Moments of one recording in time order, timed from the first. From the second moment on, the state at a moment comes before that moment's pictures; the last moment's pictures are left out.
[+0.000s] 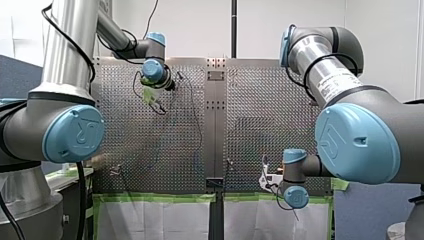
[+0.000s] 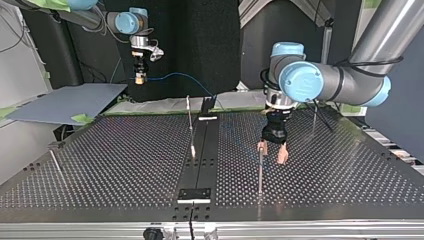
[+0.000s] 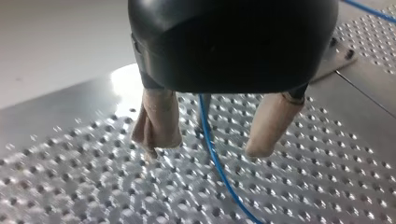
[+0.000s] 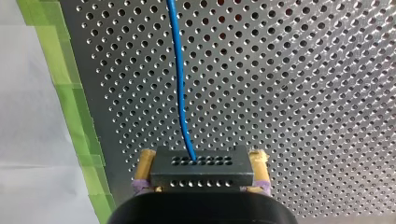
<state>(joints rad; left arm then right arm) -0.21 -1.71 -1.69 -2.93 -1.72 -2.55 1.92 -0.64 1.98 -1.32 1.63 1.68</state>
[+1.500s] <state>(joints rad) -0.22 -1.48 -1.63 -3.18 -1.88 -2.22 1.91 -0.64 1.94 -1.25 1.63 1.67</state>
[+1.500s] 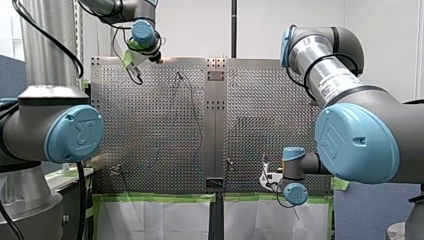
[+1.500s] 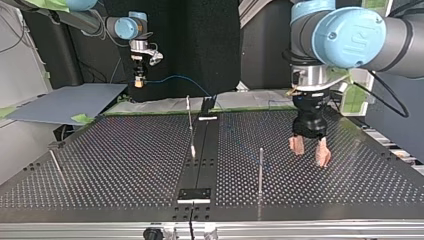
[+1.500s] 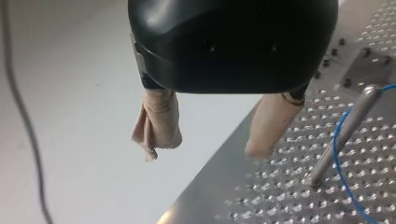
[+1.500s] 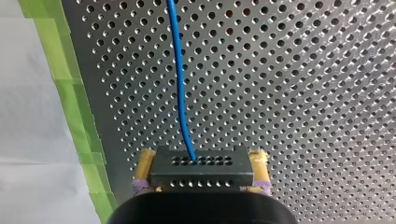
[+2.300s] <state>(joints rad) -0.26 -1.49 -1.49 -3.38 -1.89 -2.02 1.91 -0.64 1.94 -1.24 1.63 1.66</state>
